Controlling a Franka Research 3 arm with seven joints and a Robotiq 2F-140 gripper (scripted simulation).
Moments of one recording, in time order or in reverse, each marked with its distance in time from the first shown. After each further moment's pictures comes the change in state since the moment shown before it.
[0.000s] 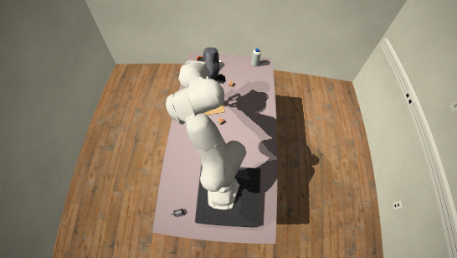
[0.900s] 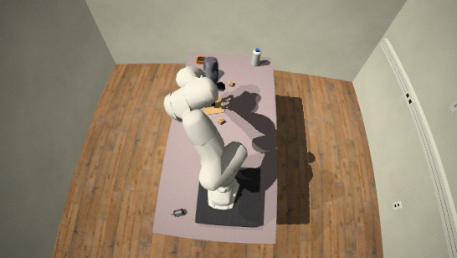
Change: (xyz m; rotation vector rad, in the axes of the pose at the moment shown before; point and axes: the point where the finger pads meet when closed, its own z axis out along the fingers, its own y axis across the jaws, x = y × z) arm 0.000 0.003 0.074 -0.013 0.007 0.032
